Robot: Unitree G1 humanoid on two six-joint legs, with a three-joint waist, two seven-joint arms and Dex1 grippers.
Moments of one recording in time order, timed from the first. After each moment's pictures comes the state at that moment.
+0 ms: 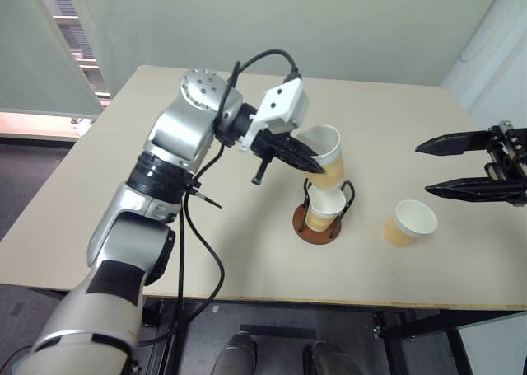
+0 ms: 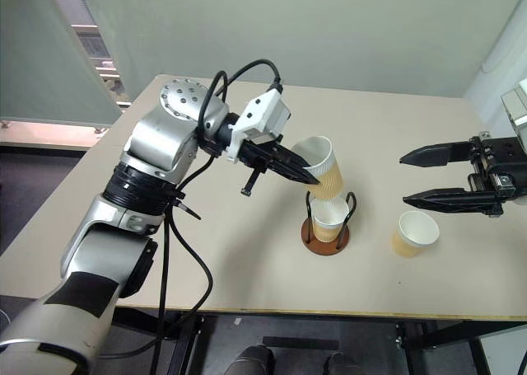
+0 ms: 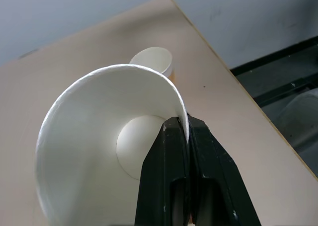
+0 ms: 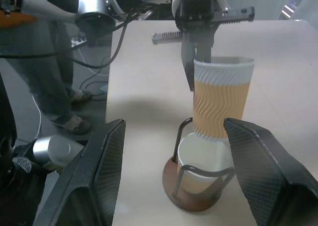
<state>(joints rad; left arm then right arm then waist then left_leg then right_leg) -1.22 0.49 -0.36 0.31 -0.25 0.29 -1.56 -0.56 -1.19 -0.31 -0.18 0.84 0.73 1.47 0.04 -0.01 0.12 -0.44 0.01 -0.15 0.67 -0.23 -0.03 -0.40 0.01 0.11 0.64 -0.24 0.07</state>
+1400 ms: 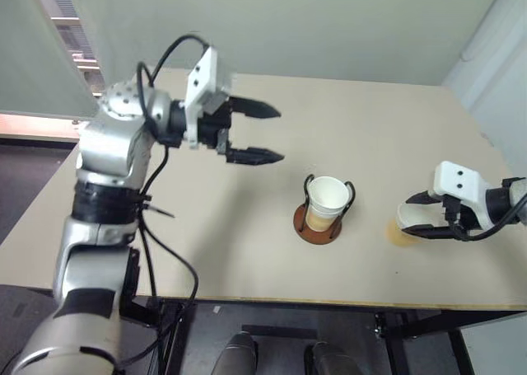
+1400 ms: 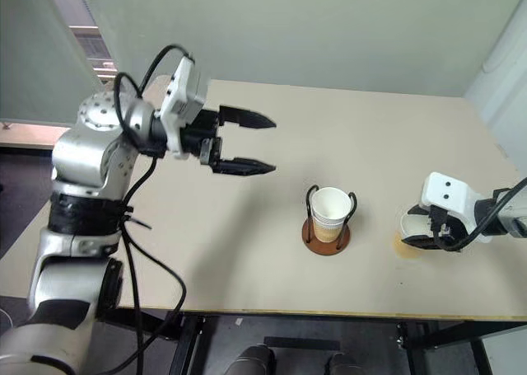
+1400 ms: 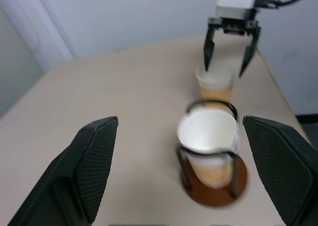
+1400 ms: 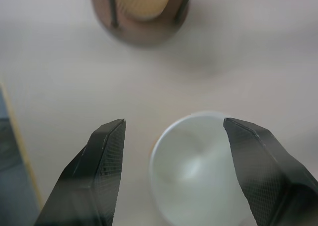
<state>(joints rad) -0.96 0.70 -0.03 0.06 -0.39 0.52 -1.39 -0.33 -1.26 0.02 -0.24 0.33 0.58 1.21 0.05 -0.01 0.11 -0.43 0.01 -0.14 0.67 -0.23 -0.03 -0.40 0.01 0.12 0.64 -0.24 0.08</state>
